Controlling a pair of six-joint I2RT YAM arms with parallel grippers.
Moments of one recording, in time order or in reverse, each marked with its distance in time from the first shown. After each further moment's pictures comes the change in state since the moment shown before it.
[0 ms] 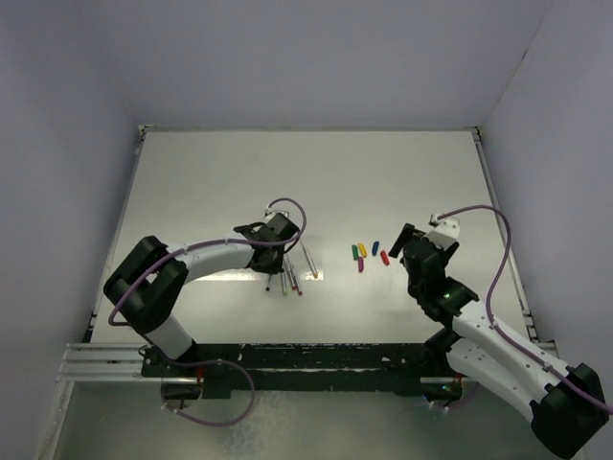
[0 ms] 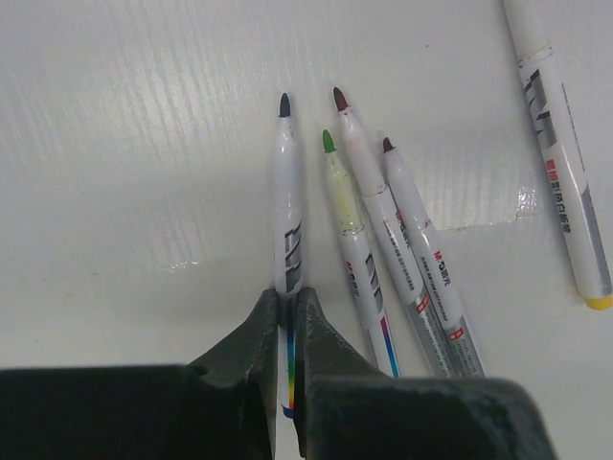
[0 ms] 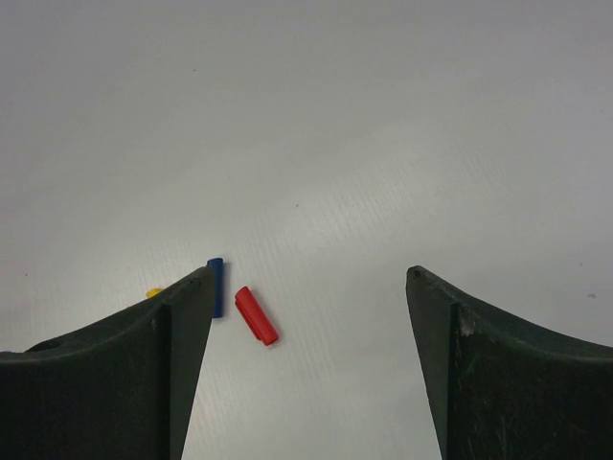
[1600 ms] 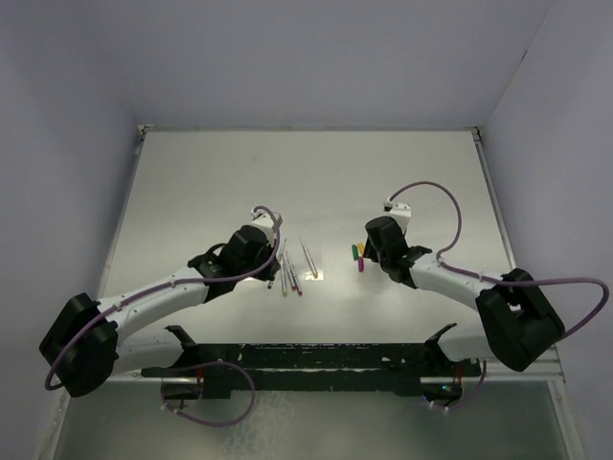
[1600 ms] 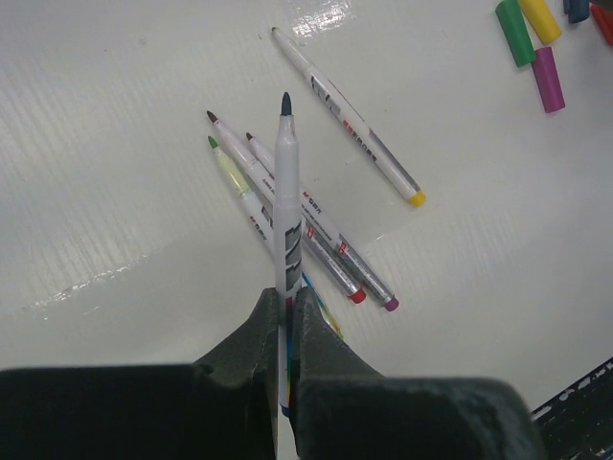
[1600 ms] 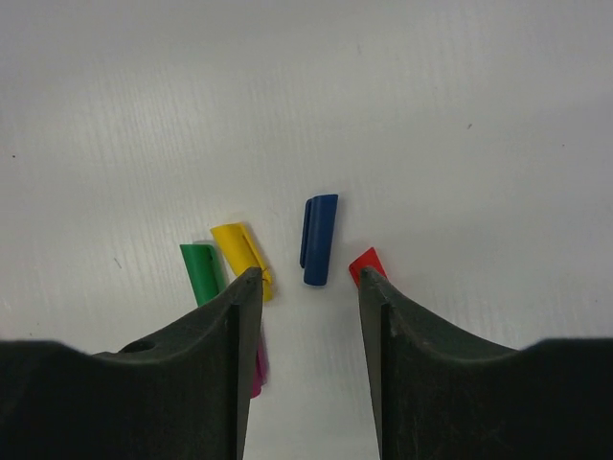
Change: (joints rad) left arm -0.007 -0.484 -0.290 0.307 0.146 0.163; right arm 0.000 0.576 0.194 0.080 -0.299 0.064
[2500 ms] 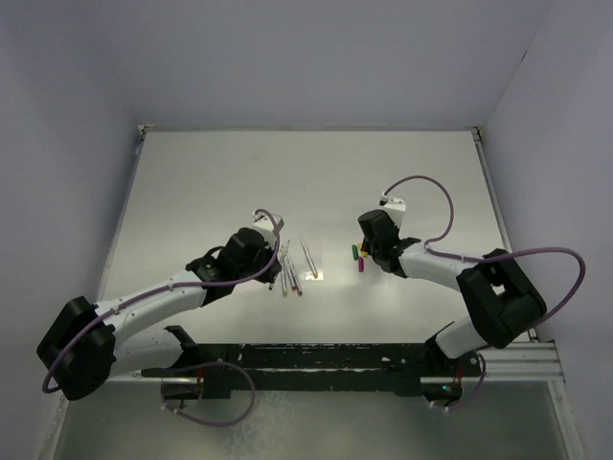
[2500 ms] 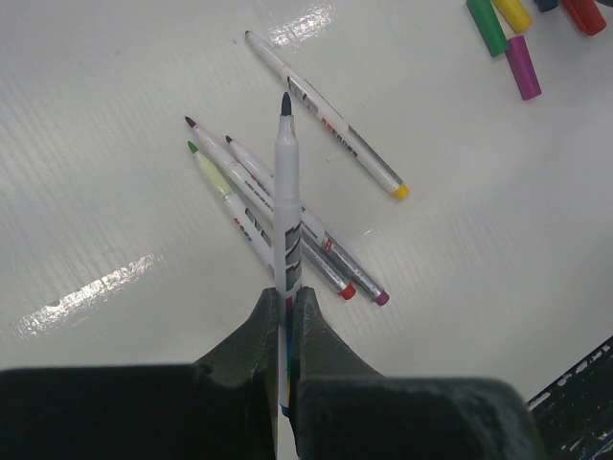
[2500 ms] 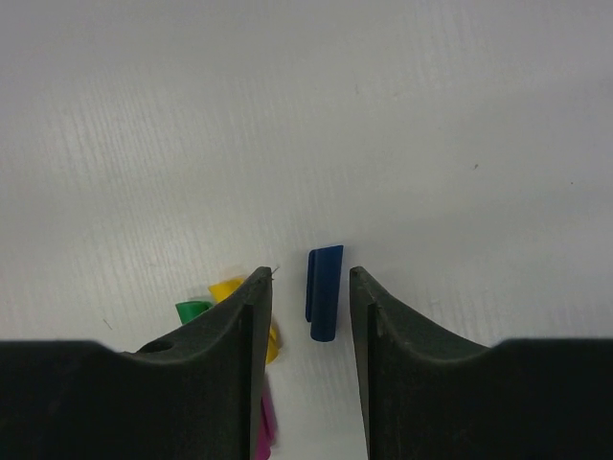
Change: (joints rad) left arm -0.006 -0.025 -0.035 0.047 0.042 0.040; right arm -0.012 0.155 0.079 0.045 0.045 0.002
